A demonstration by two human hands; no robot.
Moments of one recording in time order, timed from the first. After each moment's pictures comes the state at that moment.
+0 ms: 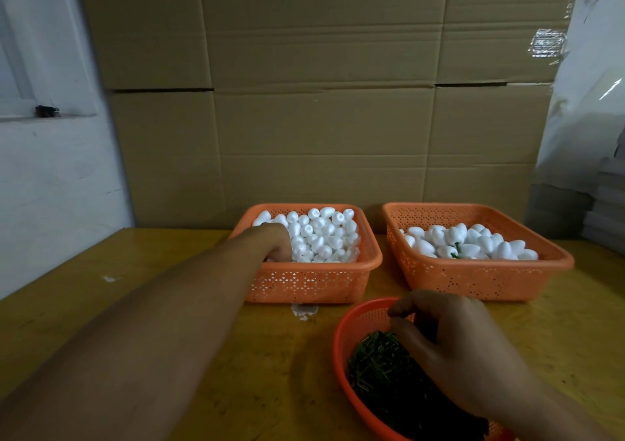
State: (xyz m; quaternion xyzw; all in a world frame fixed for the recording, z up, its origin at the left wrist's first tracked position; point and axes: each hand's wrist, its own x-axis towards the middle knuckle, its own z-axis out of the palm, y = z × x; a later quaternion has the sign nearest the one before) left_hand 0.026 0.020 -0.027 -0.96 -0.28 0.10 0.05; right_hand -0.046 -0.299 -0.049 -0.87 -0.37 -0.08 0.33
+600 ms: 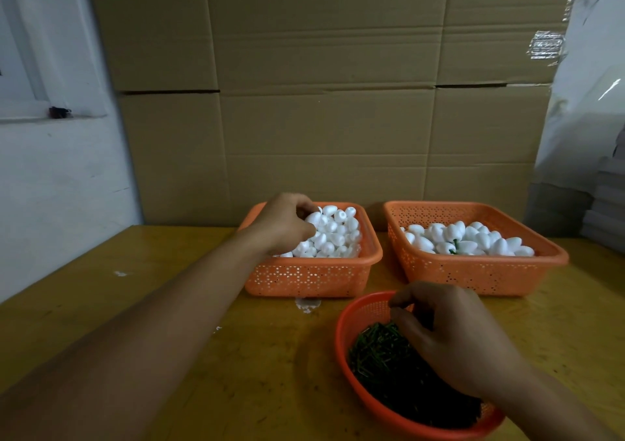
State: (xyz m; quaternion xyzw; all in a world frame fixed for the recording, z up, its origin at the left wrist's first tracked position) left_hand -0.037 -0.018 0.002 -0.90 -0.11 -0.20 -0.38; right_hand -0.046 -0.298 -0.045 -0.87 -0.37 -0.09 0.32
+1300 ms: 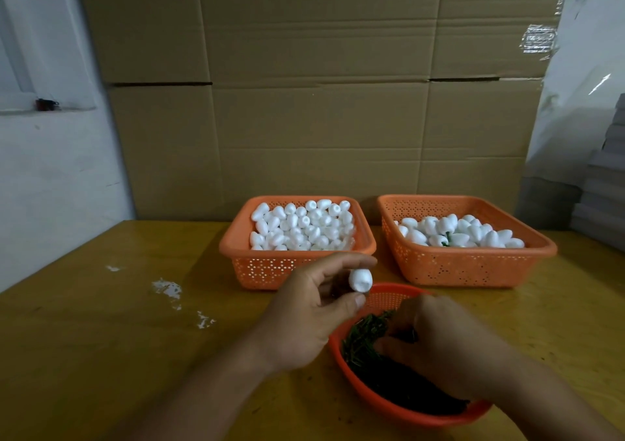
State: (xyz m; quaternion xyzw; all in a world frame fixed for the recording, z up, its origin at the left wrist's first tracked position) left_hand -0.123 -0.105 -0.059 -0.79 0.12 -0.19 -0.57; right_hand -0.052 -0.300 -0.038 -0.92 -0.38 0.03 0.12
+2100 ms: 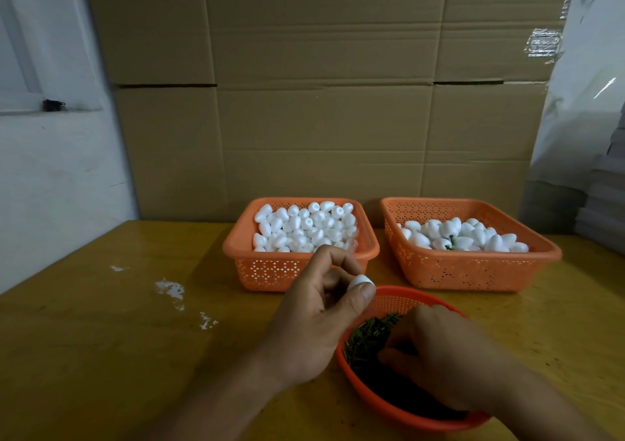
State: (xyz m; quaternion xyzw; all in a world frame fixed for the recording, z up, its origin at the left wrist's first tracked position) left_hand -0.130 -0.116 -0.059 -0.75 0.12 -0.23 -0.61; right_hand -0.056 -0.295 -0.044 -0.91 -0.40 0.00 0.07
